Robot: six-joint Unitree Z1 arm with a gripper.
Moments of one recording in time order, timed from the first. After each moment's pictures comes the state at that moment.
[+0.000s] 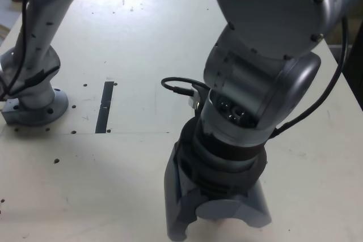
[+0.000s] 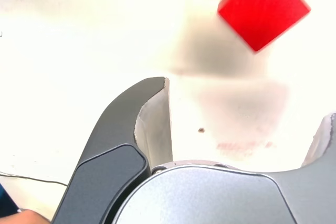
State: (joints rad) arm -0.68 2.31 -2.13 1.58 -0.14 -0.77
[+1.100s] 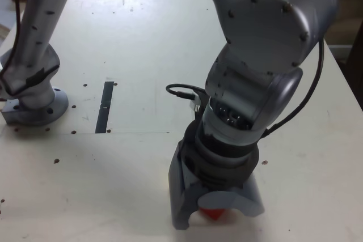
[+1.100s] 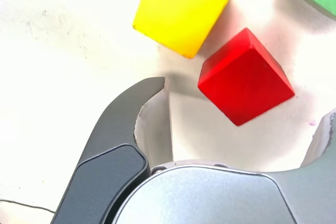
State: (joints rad) arm -0.62 2.26 -1.86 1.36 -0.12 -0.72
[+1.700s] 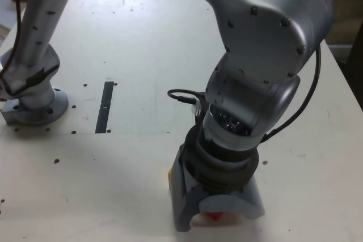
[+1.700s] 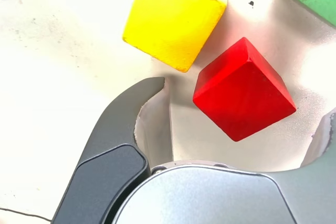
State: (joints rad) arm -0.61 2.26 -1.82 1.32 -0.11 -0.71
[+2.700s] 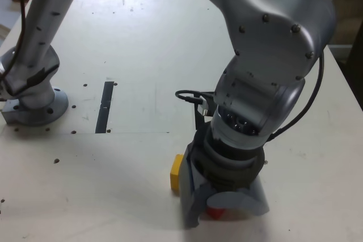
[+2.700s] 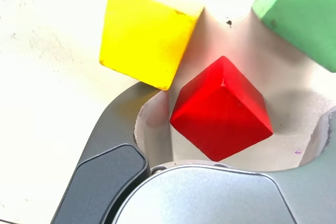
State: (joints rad) arm -0.58 2.27 -1.81 1.29 -0.09 -0.68
